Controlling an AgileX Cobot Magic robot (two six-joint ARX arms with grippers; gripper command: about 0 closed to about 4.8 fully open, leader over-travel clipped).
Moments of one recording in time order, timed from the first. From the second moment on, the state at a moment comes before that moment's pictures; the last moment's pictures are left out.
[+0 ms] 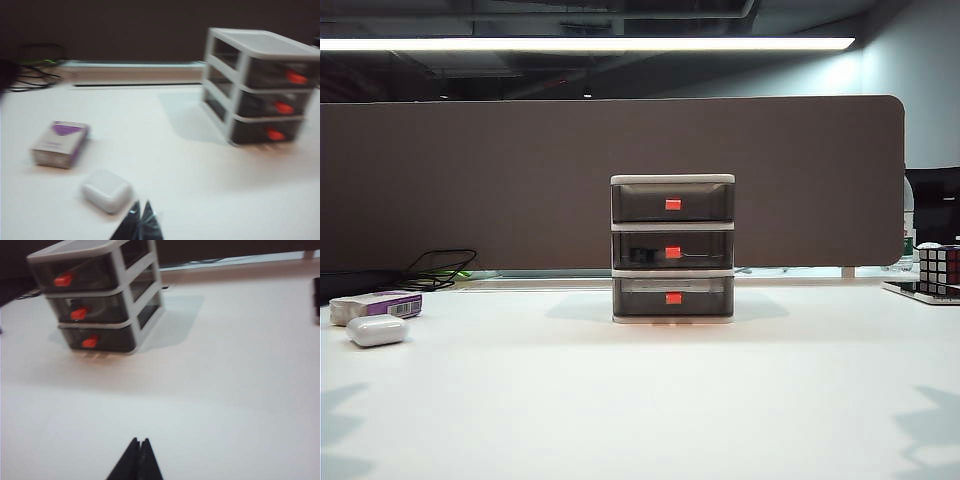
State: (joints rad) left arm -0.47 0.00 0.01 -0.05 -0.22 -0.08; right arm 0.24 0.00 0.01 -0.16 -0.04 0.14
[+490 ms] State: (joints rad) left arm -0.12 0.00 0.01 -0.02 0.00 -0.04; right arm 0.04 0.00 0.01 -0.12 -0.05 0.06
